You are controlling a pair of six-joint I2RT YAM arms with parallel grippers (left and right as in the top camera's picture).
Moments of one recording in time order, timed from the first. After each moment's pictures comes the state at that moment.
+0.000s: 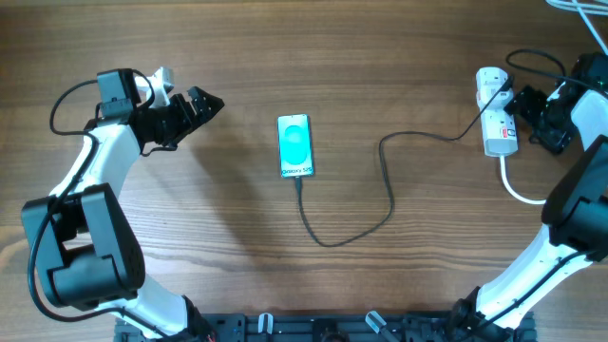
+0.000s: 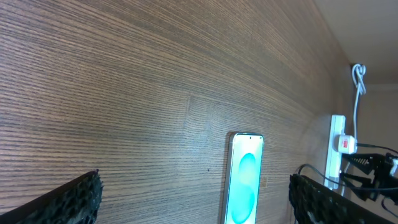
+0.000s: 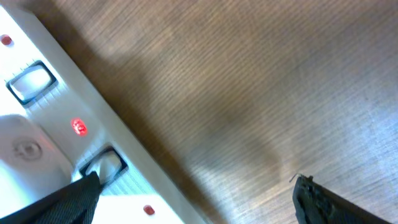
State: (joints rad) left arm 0.21 1.80 1.11 -0.36 0.68 -0.32; right arm -0.47 2.11 1.52 -0.73 -0.09 0.26
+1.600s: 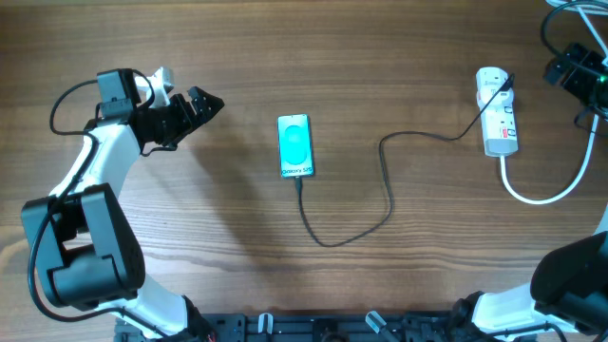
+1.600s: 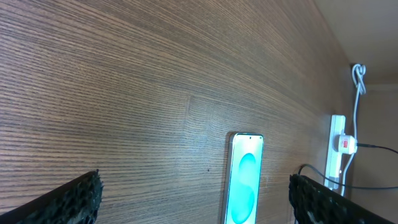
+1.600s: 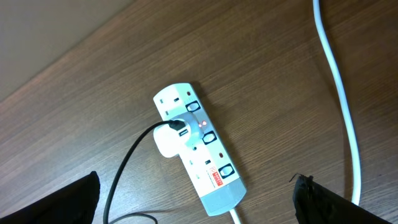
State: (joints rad) left arm 0.21 1.80 1.11 -0.36 0.68 -0.32; right arm -0.48 1.69 1.62 -0.88 -0.18 0.15
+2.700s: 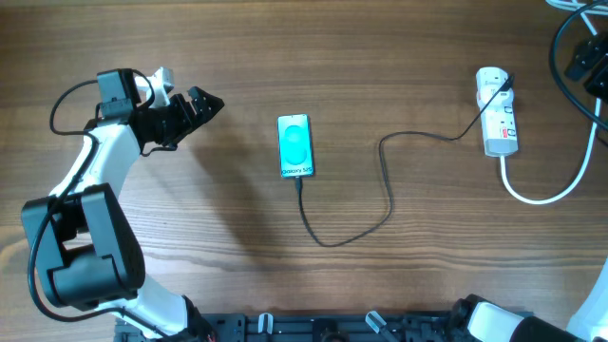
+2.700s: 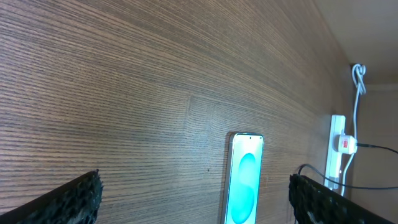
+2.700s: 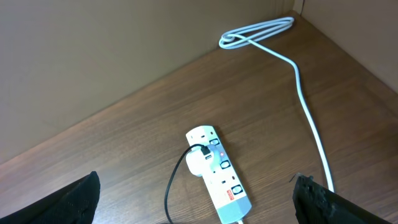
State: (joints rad) left arm 0.21 1.80 1.11 -0.36 0.68 -0.32; right arm -0.46 1.39 1.62 -0.88 -0.18 0.15
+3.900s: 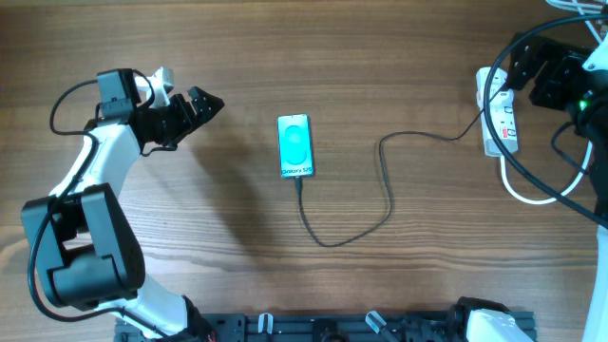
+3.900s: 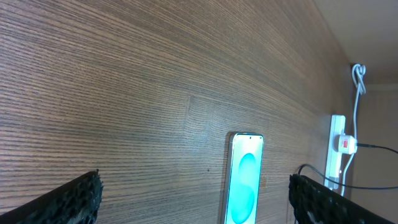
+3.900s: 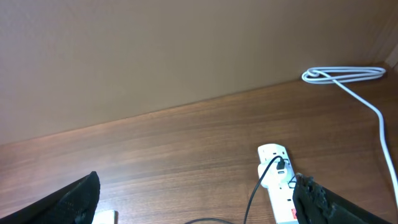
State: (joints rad) left arm 0.21 1.80 1.11 -0.36 0.68 -0.32; right arm -0.18 1.21 1.62 -0.88 -0.18 0.15
